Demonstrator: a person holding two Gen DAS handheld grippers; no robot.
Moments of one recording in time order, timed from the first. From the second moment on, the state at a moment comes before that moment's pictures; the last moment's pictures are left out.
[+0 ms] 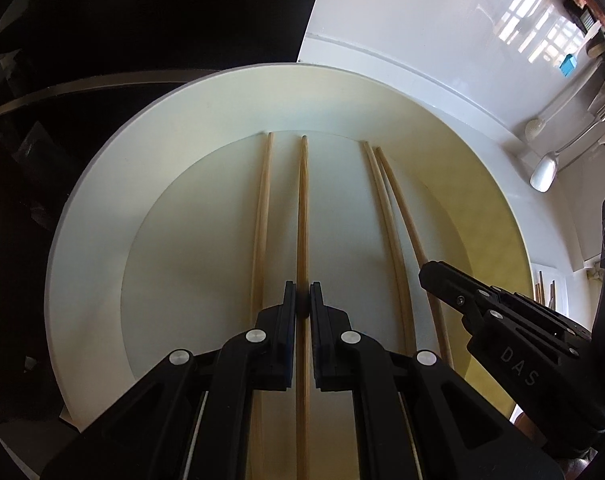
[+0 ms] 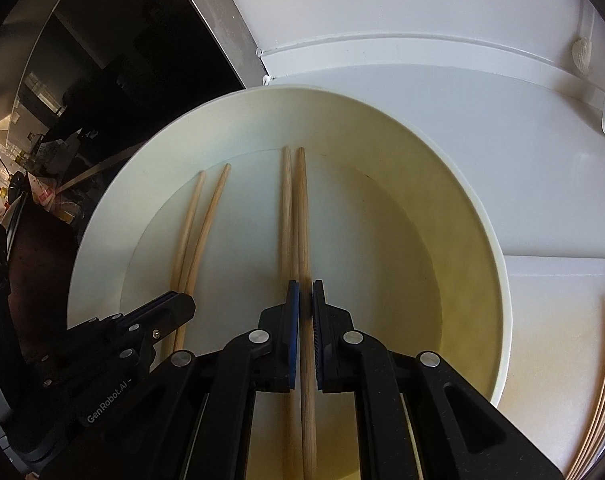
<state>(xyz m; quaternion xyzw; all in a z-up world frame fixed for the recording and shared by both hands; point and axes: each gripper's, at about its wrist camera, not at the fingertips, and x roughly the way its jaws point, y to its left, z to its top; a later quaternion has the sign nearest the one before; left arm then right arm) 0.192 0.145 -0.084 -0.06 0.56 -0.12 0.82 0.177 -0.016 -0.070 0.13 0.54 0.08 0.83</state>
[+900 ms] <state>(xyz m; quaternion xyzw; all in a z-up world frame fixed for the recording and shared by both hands) 0.175 0.180 -0.041 -0.05 0.53 -0.06 0.85 0.168 -0.016 -0.042 0.10 0.52 0.10 0.84</state>
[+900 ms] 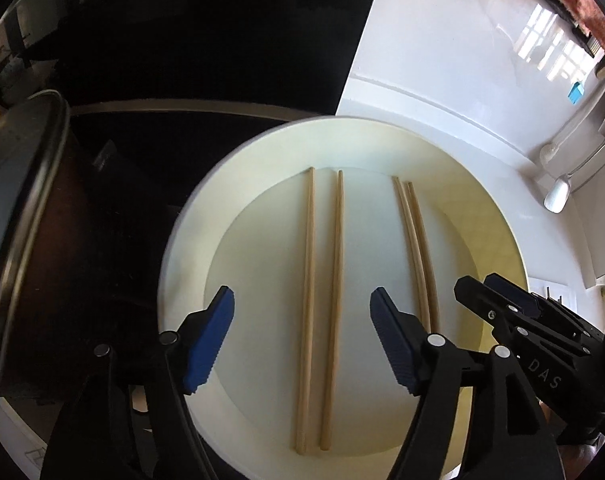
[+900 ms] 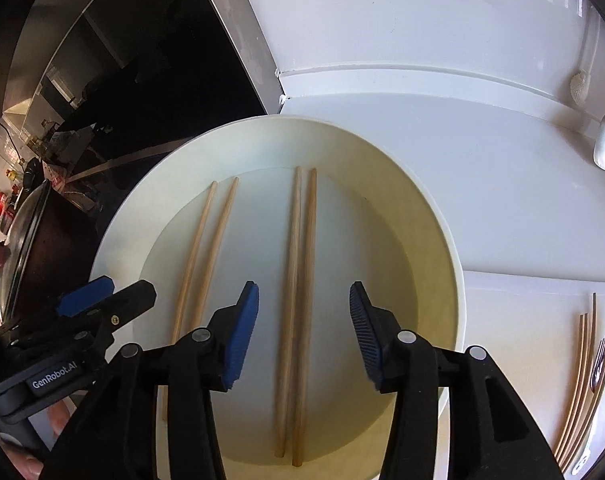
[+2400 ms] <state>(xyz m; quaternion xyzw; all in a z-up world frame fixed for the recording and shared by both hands) 0.064 0.027 0.011 0.02 0.46 -0.20 0.86 -0.062 -0.207 -0.013 0.17 0.44 -0.12 0.87</state>
